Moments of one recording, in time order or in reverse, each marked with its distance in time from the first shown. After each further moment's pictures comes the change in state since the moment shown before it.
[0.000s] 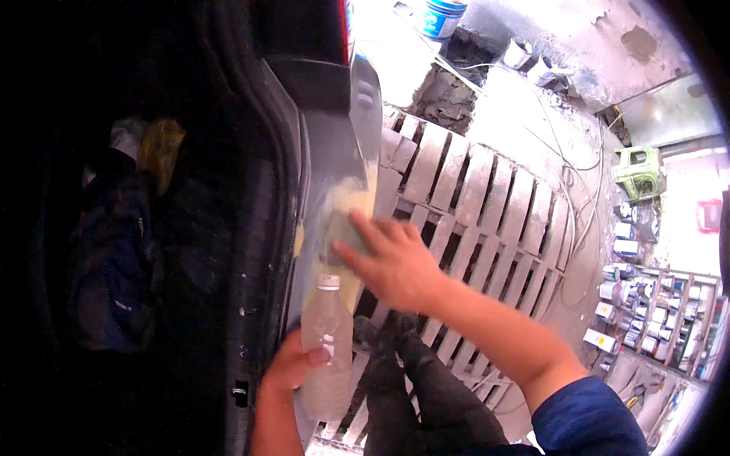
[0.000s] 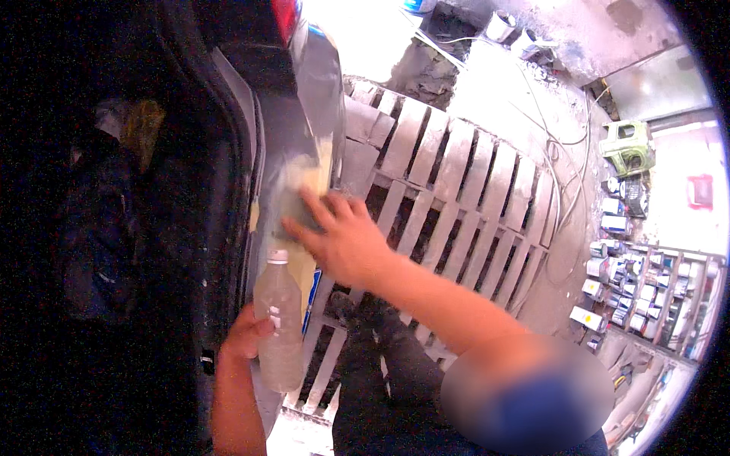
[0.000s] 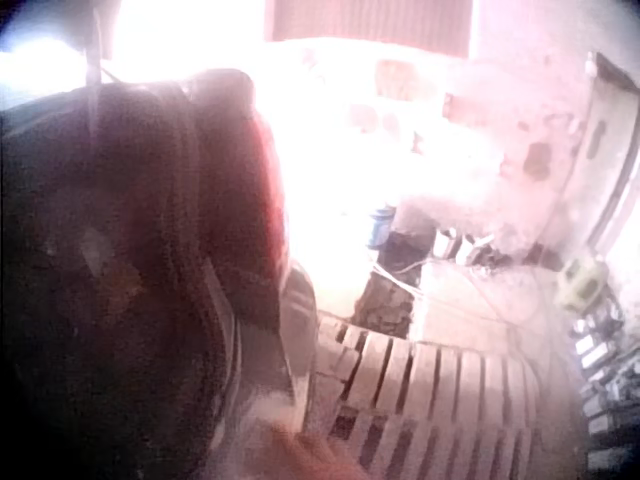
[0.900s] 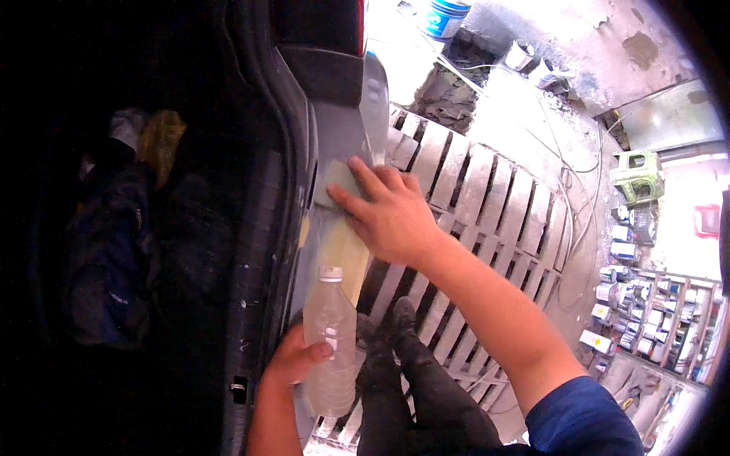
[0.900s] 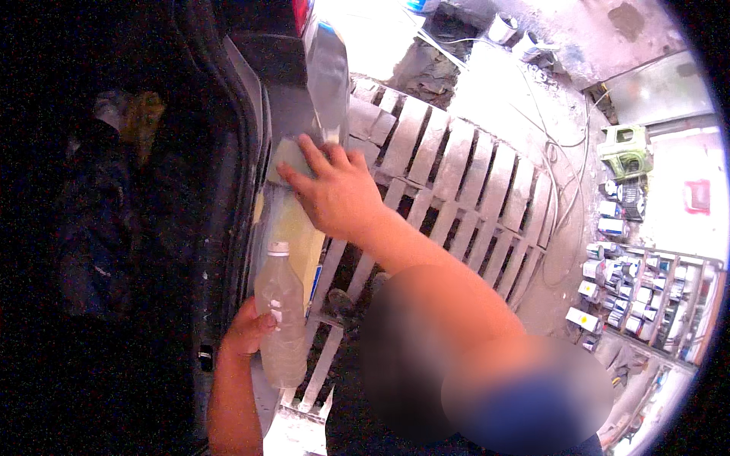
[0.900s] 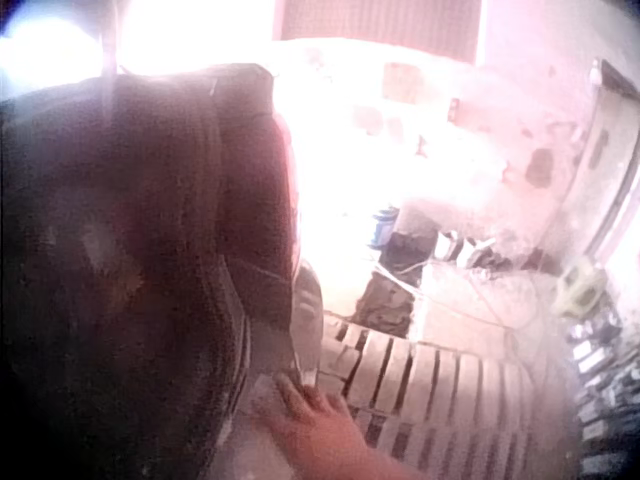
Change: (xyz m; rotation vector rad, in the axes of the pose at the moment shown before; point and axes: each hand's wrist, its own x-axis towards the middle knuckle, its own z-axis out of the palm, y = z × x) left_hand 0.004 -0.003 -0.001 0.032 -0.015 0.014; right_hand 0.048 0.020 -0.007 -0.061 0.130 0.056
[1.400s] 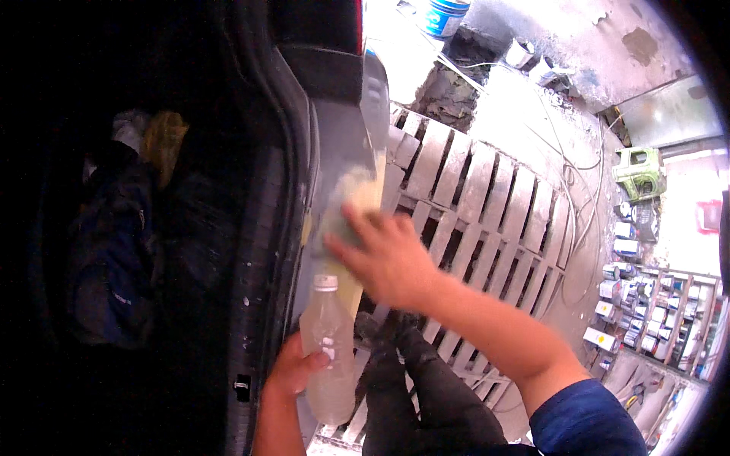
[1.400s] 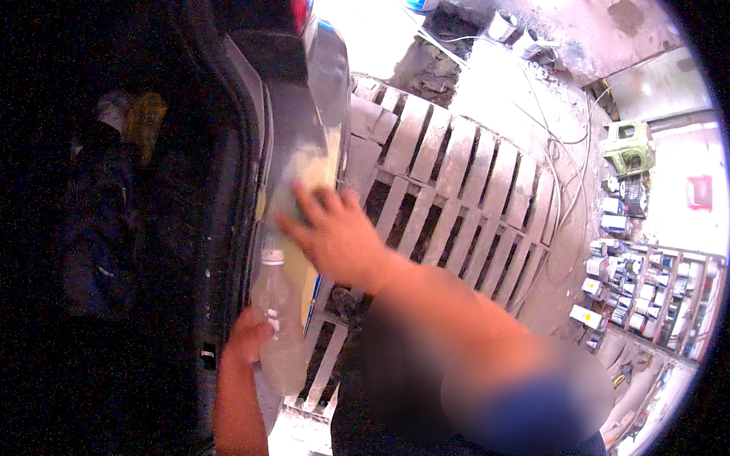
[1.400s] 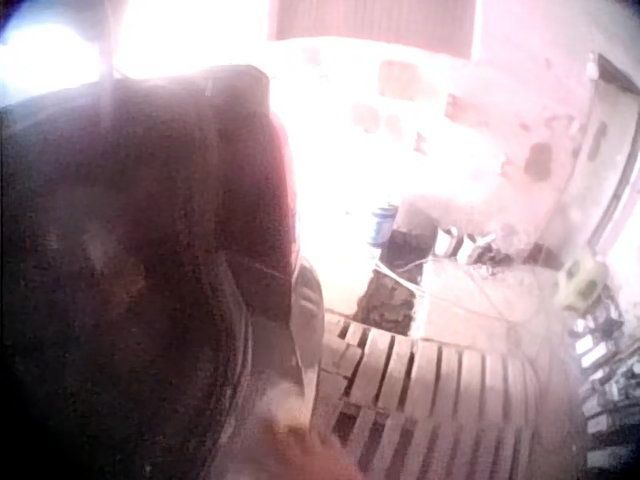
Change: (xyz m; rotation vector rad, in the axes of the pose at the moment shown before) left_hand -0.027 -0.016 -0.004 -0.040 0.146 -0.001; right_hand -0.034 -0.043 0.000 0.014 -0.121 -0.054
